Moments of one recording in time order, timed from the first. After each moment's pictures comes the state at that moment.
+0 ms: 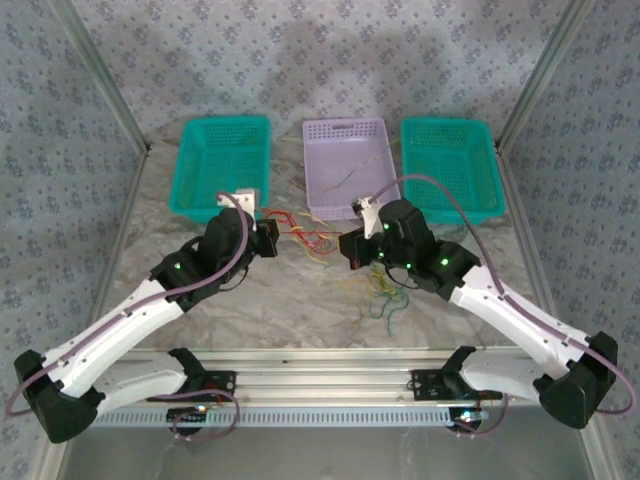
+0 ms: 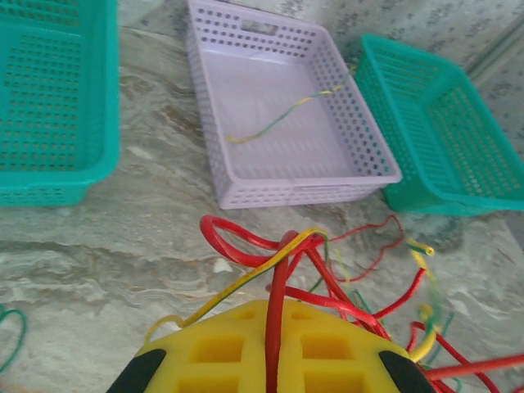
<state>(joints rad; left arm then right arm) -0.80 1.01 1.01 -0.49 -0.31 -0.62 0.73 1.09 1.02 -0.46 -0.15 0.38</state>
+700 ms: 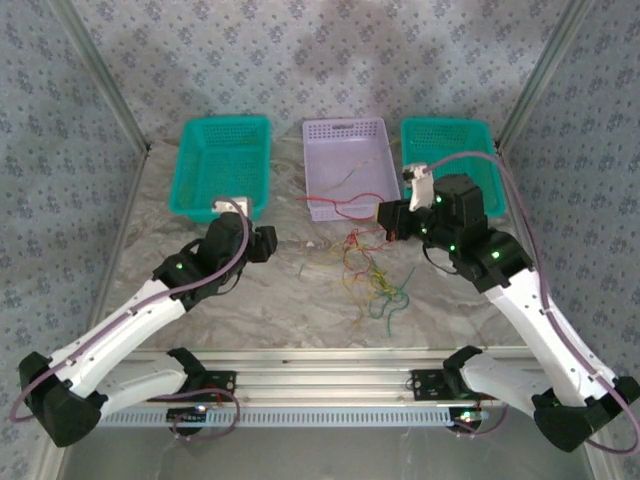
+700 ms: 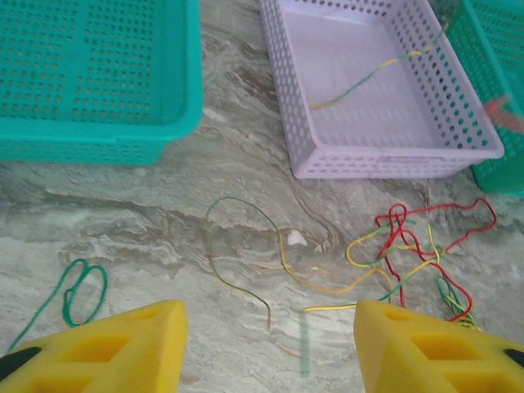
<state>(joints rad) -0.74 1.01 0.92 -0.55 -0.33 -0.61 0.53 1.01 1.24 -0.64 -0.21 0.39</state>
